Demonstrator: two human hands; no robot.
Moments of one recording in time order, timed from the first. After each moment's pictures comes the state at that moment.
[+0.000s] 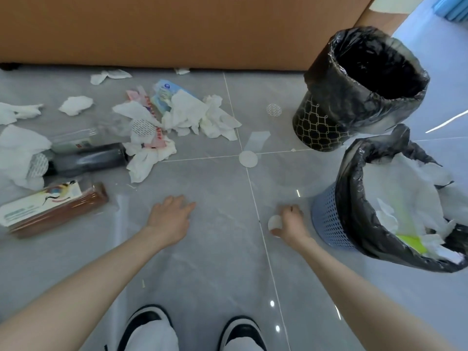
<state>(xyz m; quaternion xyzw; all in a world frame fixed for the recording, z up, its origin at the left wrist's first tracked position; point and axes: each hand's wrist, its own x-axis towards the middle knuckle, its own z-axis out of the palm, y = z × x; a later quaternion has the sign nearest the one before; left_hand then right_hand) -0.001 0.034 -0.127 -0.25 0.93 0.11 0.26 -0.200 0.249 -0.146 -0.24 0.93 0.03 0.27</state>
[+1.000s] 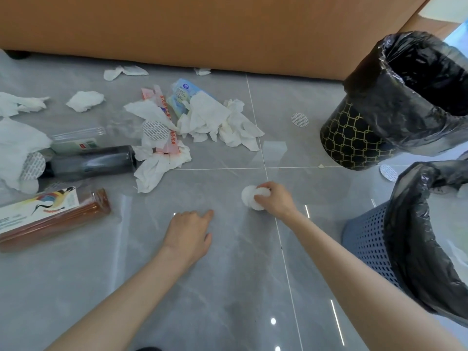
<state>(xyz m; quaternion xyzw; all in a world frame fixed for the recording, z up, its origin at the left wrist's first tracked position) -0.023 0.031 -0.155 -0.27 0.95 0.08 0.13 -0.226 0.118 -0.163 -0.23 0.90 -0.20 0.31</state>
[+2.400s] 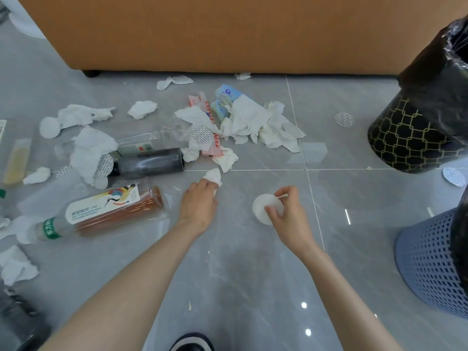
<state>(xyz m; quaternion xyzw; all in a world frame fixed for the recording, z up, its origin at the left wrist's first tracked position) -0.001 -0.045 -0.172 -0.41 0.89 0.19 0.04 -0.128 0.112 -0.131 -0.29 0.83 -0.38 0.29</state>
